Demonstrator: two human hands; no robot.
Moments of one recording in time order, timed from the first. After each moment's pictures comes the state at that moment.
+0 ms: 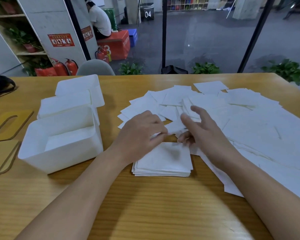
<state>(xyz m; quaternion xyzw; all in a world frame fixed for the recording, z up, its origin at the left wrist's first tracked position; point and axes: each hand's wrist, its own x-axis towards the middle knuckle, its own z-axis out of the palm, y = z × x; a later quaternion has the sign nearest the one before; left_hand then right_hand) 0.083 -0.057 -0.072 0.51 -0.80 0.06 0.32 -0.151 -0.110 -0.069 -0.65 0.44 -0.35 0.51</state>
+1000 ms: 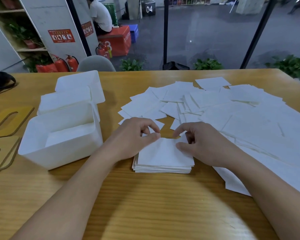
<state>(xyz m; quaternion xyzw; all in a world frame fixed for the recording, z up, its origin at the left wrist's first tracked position) 0.104 -0.045 -0.075 0.63 -0.67 -0.25 0.30 -0.161 -0.112 -0.072 -0.83 0.41 -0.16 0.33</state>
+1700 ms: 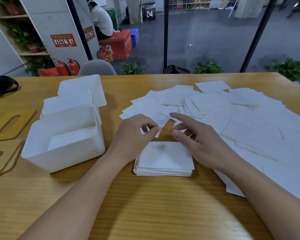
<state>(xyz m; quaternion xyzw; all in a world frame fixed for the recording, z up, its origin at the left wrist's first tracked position) 0.094 -0.050 -0.079 0.63 -0.67 -0.10 0.39 -0.153 -0.107 -0.076 -0.81 0.37 -0.28 0.35</state>
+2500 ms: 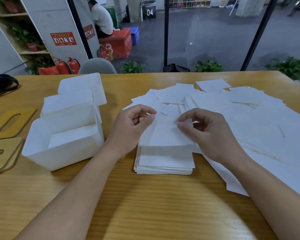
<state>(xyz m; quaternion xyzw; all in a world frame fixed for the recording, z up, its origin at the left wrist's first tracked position) 0.104 -0.056 -0.074 0.56 -0.59 -0.25 0.52 -0.158 -0.110 -0.064 -0.75 0.34 -0.40 0.40</state>
